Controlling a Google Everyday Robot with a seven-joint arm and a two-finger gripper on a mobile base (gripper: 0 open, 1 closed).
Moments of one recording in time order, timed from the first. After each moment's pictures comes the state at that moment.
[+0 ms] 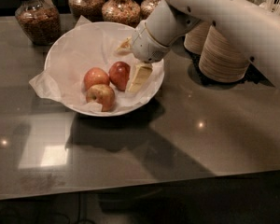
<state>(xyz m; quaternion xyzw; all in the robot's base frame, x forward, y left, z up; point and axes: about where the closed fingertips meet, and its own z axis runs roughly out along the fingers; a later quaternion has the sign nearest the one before) 0.595 0.029 0.885 -0.79 0.52 0.11 0.29</state>
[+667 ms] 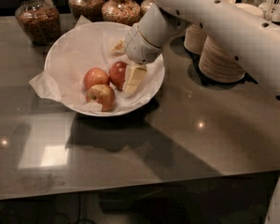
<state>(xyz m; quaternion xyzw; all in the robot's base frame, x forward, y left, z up) 0.607 0.043 0.871 -0.81 0.51 0.11 0.29</state>
